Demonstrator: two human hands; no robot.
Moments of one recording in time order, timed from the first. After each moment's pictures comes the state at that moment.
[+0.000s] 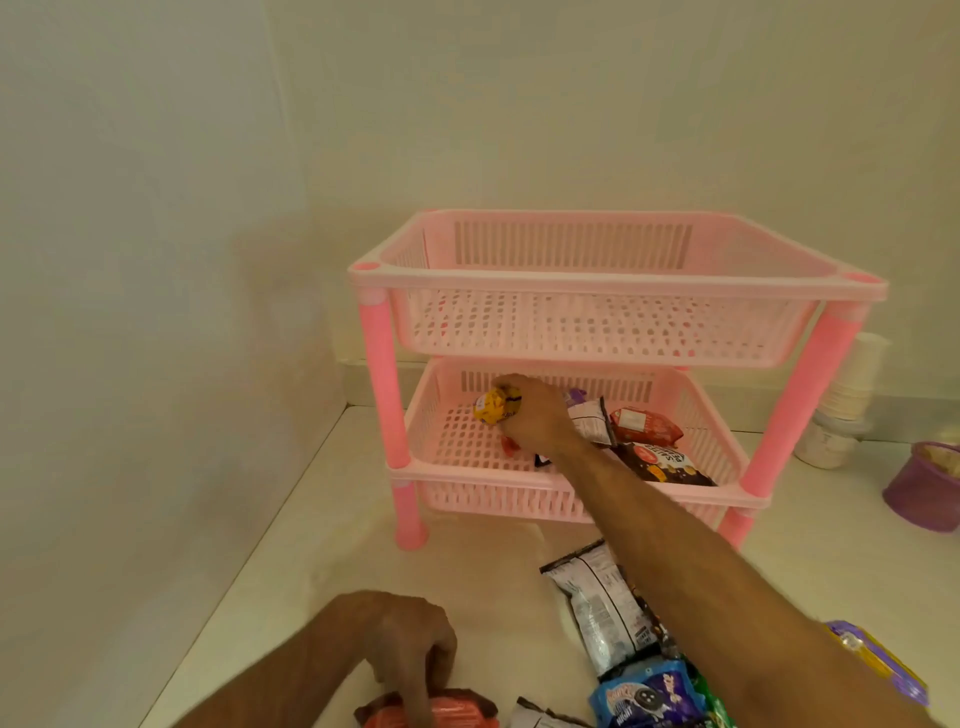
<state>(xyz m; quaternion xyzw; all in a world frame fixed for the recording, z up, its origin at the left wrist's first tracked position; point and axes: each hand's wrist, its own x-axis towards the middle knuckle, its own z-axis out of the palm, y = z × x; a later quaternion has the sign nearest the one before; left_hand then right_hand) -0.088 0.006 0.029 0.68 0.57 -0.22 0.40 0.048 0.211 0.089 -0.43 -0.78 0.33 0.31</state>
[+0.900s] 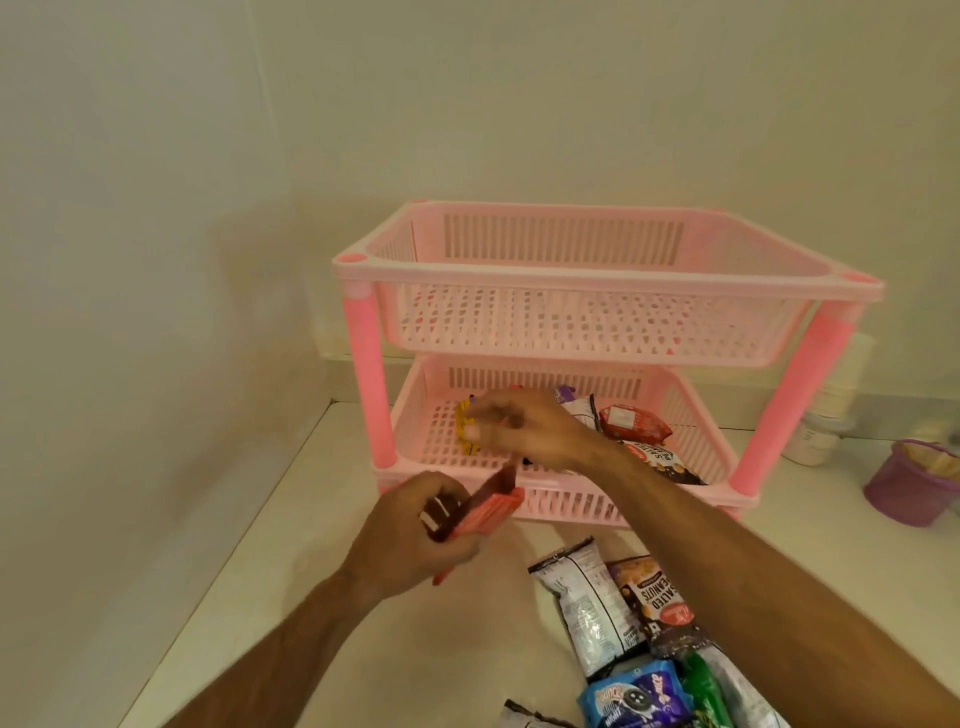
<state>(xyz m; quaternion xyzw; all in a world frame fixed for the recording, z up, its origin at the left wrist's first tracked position) -0.087 0.034 0.036 0.64 0.60 0.43 0.22 0.084 0.176 0.117 -0.31 -0.84 0.38 0.21</state>
